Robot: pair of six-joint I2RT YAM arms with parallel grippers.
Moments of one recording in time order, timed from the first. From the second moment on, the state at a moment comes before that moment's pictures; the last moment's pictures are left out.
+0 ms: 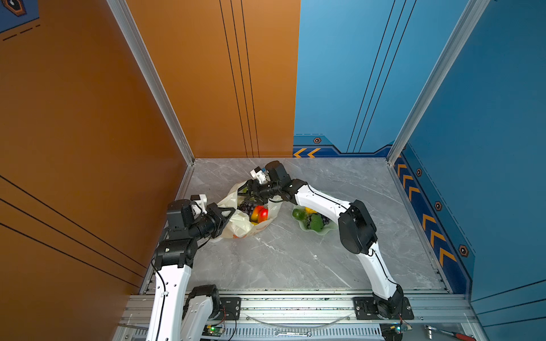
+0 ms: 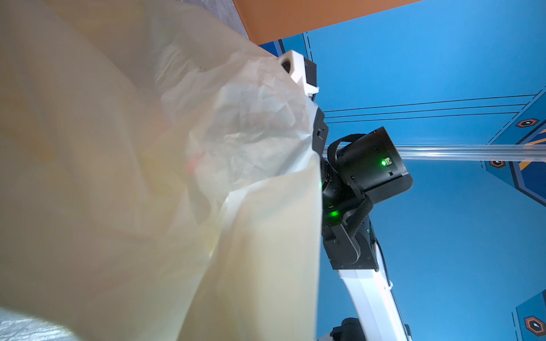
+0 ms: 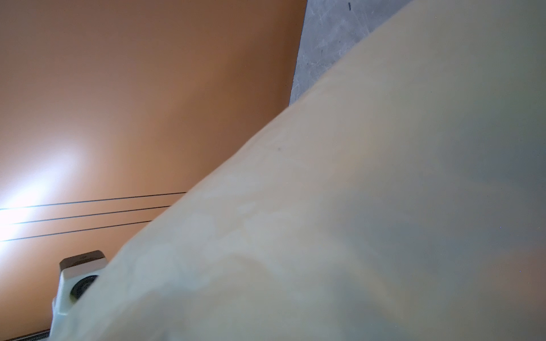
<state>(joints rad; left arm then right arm) 0.13 0.74 0.84 -0.63 0.69 -1.04 0.78 2.28 1.97 -0.17 -0.72 1.05</state>
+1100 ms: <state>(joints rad) 0.13 0.75 0.84 -0.63 0.69 -1.04 0.73 1.83 1.91 -0.86 -0.33 0.41</state>
